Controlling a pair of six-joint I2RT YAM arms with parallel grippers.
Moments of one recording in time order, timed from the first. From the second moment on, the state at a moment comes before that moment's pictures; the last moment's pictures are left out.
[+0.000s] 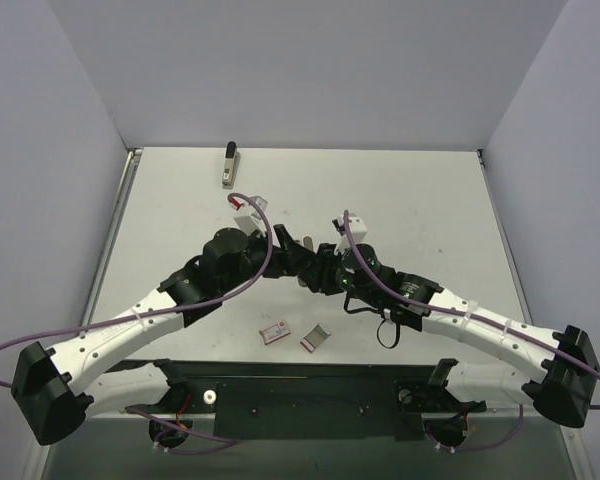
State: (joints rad) left arm -0.84 1.08 0.84 -0.05 -0.03 -0.79; right arm 0.96 1.14 0.82 -0.14 0.20 0.68
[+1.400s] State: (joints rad) left arm -0.82 0.85 0.65 0.37 0.39 -0.78; right arm 0.93 0.71 0.88 -0.38 -0.19 0.55
